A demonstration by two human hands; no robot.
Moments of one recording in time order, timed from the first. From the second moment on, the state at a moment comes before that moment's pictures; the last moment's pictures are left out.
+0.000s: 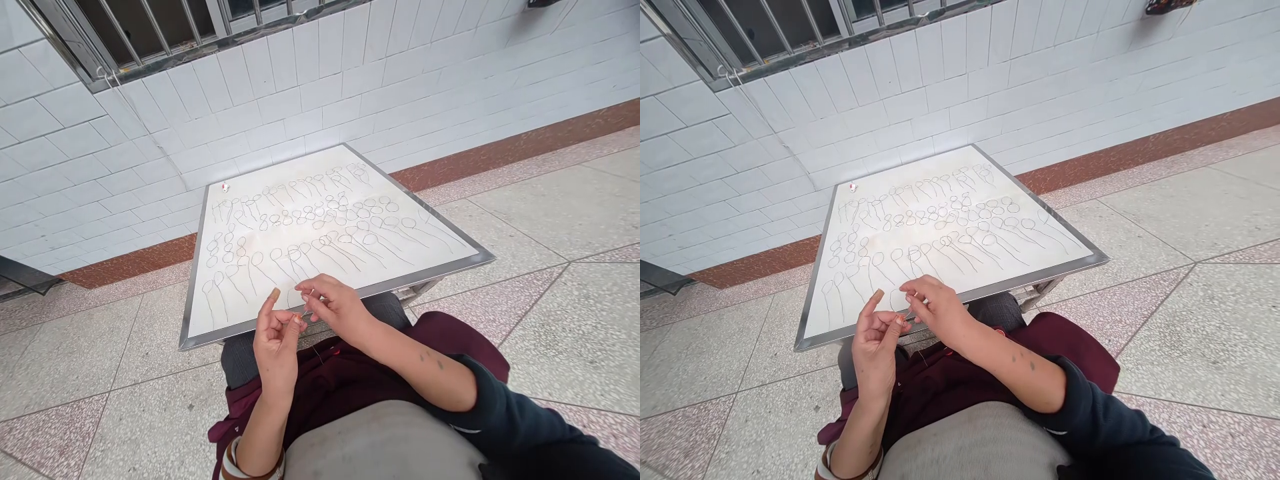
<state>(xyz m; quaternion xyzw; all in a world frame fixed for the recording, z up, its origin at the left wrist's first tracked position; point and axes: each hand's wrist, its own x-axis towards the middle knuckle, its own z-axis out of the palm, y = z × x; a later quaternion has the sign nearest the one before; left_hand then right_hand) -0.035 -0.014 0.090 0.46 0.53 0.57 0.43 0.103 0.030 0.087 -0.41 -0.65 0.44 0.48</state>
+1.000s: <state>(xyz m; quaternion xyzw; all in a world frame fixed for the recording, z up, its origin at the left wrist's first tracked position) -0.029 -0.020 0.082 0.48 0.51 0.57 0.43 0.104 0.030 0.092 -0.43 -0.64 0.44 0.47</state>
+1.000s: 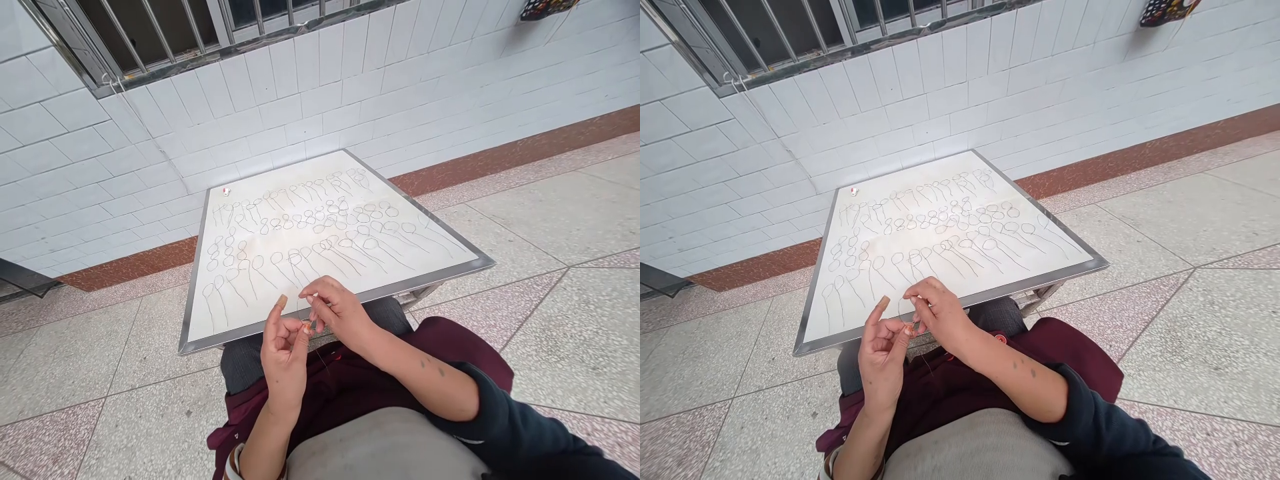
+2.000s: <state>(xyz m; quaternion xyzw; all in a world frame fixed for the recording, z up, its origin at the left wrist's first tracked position) -0.027 -0.020 0.083 0.48 0.51 0.57 0.44 0.111 0.039 0.088 -0.42 -0.79 0.20 0.39</state>
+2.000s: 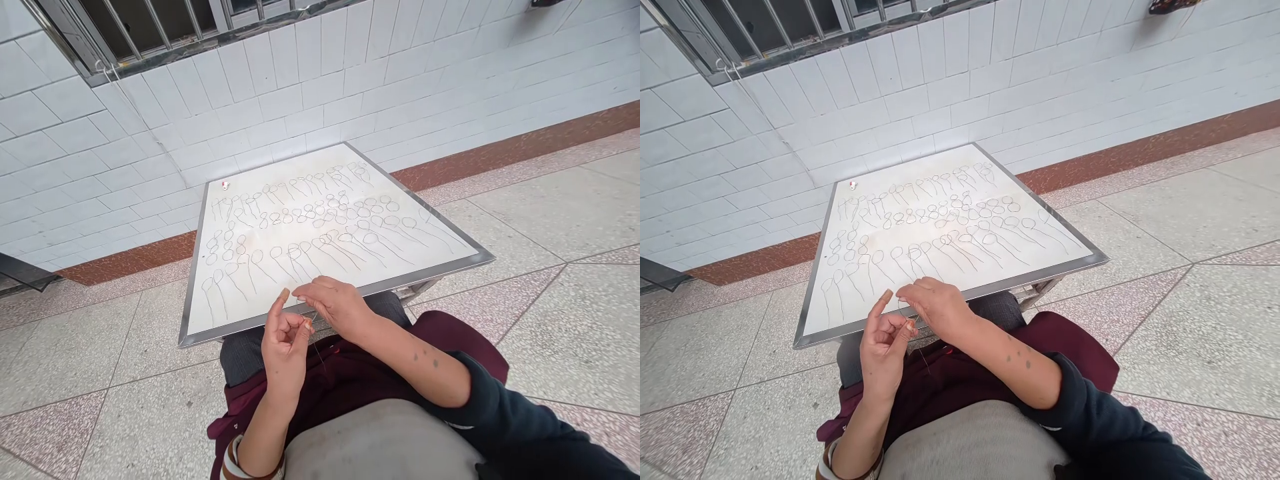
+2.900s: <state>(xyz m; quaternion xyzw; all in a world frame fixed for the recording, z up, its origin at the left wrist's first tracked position) -0.054 -0.005 0.066 0.35 0.48 0.68 0.42 0.089 0.017 0.070 -0.39 -0.69 0.50 0.34</state>
